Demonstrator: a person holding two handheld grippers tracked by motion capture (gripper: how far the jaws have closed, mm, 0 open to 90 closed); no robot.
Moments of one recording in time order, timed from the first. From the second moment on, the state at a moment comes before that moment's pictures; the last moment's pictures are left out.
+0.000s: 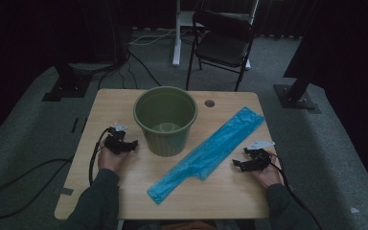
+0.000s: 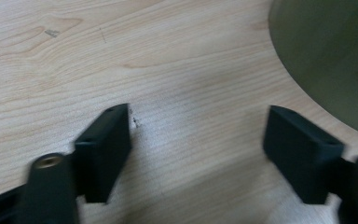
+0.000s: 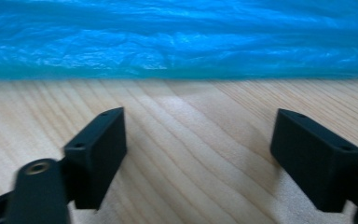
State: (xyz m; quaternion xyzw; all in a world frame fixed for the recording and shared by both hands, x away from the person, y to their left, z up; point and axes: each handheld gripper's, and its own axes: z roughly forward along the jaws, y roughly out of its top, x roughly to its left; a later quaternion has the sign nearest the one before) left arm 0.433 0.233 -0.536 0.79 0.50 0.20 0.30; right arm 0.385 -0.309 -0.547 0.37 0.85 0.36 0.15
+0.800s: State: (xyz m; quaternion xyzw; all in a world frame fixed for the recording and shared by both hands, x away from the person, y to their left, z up) left arm 0.447 0.230 -0.499 0.78 0.48 0.20 0.35; right arm 0.397 -0.279 -0.509 0.36 0.84 0.37 0.16
